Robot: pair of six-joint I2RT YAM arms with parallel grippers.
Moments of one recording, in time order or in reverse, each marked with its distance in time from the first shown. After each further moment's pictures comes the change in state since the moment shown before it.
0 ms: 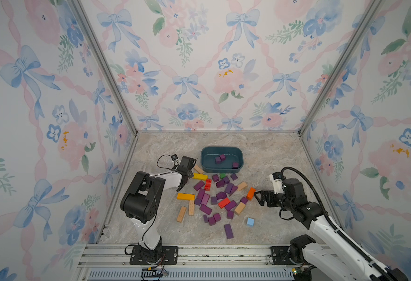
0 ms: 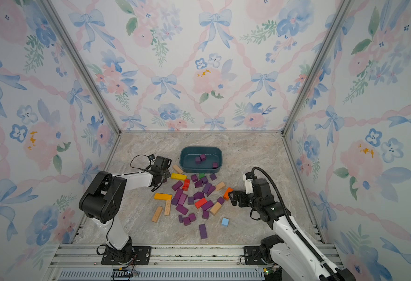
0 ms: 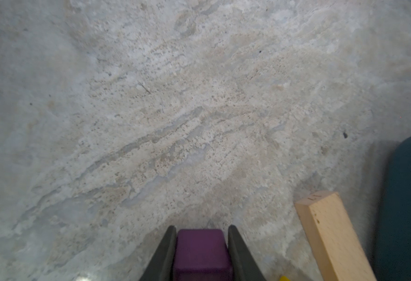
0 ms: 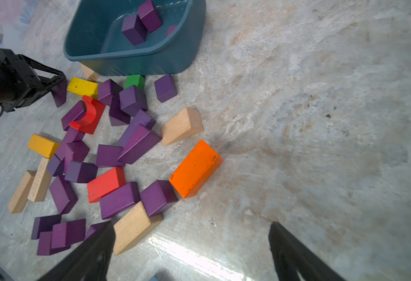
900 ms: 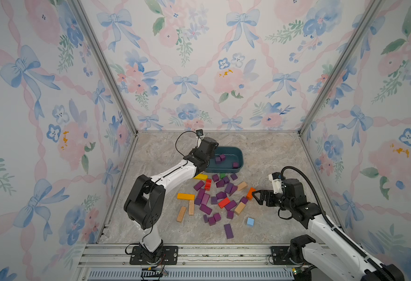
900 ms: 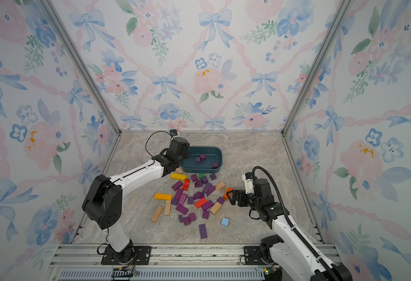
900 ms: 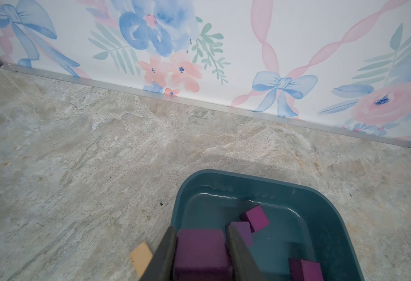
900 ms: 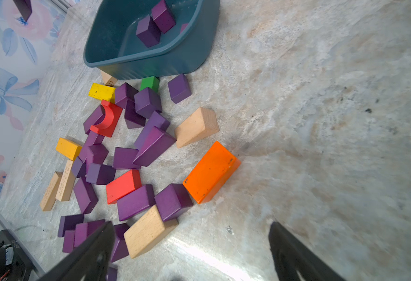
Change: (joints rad) left arm -0.234 0.013 0.422 -0.039 -0.113 0.233; right arm -0.036 0.034 -0.040 0.083 -0.087 0.041
